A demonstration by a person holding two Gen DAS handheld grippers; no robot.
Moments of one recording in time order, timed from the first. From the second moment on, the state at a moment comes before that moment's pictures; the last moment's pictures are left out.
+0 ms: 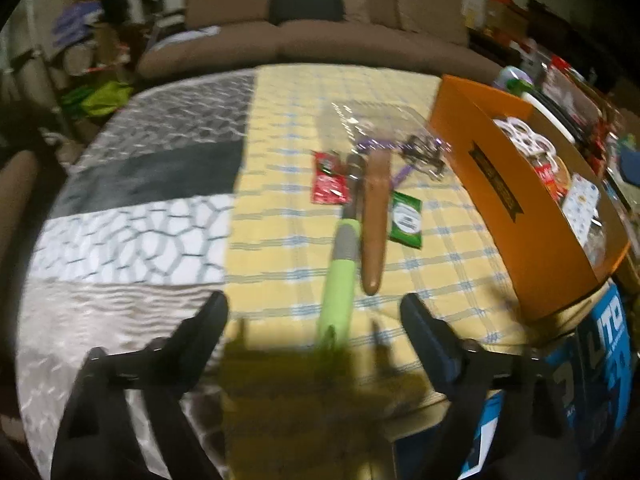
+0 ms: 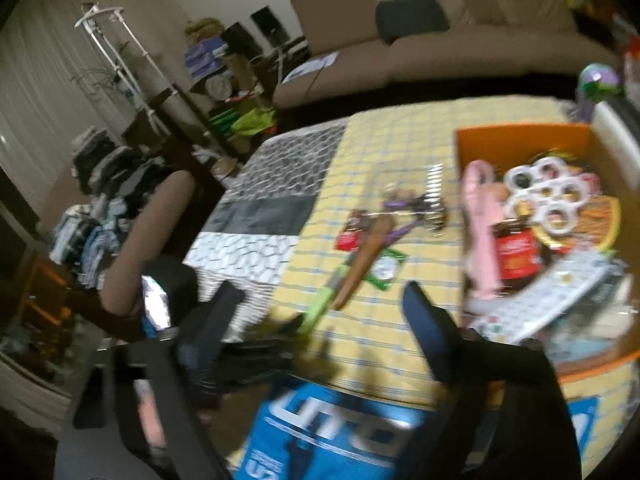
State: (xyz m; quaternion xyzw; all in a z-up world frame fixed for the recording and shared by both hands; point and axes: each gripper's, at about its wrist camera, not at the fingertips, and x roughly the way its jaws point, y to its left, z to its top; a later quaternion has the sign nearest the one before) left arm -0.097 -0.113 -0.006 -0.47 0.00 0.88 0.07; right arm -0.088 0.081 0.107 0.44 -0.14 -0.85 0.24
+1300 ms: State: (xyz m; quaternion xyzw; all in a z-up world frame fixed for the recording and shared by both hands) left arm -0.116 -0.156 -0.068 -0.58 -0.29 0.73 0.22; right arm -0.181 0.022 -0.069 0.62 -0.33 -0.67 0.22
